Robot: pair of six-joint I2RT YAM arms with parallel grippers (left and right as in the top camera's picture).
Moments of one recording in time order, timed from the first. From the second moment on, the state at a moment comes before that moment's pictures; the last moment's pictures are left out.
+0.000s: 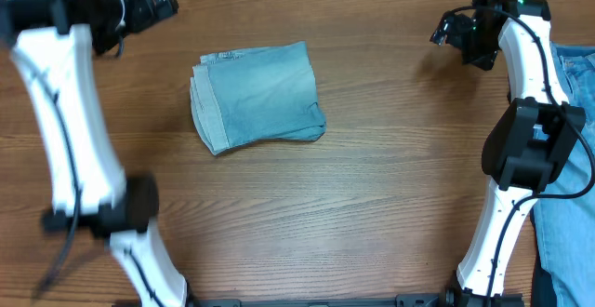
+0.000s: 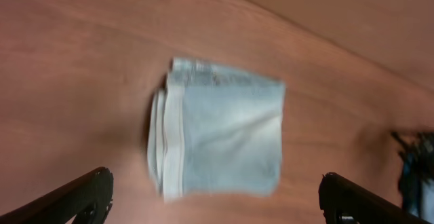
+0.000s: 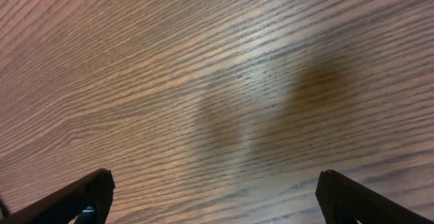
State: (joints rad) left arm 0.10 2.10 2.78 -1.67 0.23 -0.35; right arm -0.18 2.42 2.21 -1.01 -0.23 0.28
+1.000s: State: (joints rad) left arm 0.07 2.01 1.36 -0.52 0.31 -0.36; right arm -0.18 2.42 2.21 -1.01 -0.23 0.28
